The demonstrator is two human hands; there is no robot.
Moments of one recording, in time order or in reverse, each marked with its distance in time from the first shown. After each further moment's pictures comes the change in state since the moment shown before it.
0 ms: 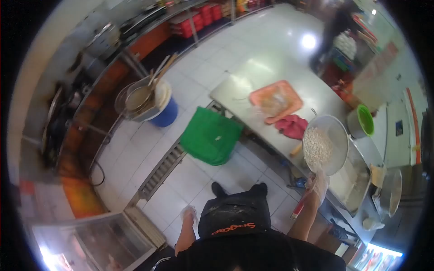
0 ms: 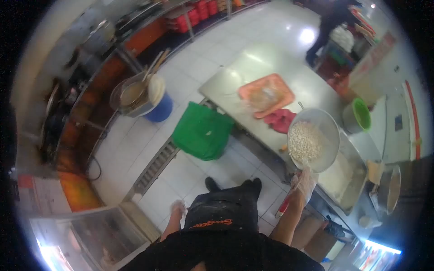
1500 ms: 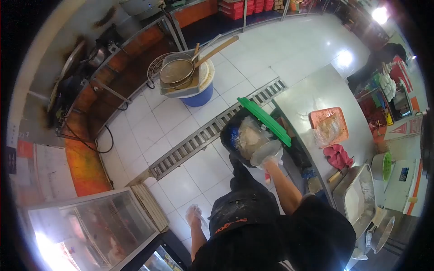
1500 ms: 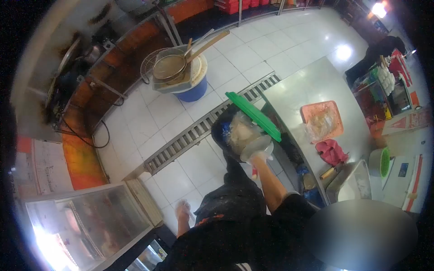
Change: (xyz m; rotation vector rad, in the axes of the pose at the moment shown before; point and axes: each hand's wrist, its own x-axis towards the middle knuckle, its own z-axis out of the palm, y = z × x) left_hand -0.056 0.154 -0.055 -0.396 0.365 0.065; right_hand -0.042 0.358 0.343 -2.280 -1.147 -0.967
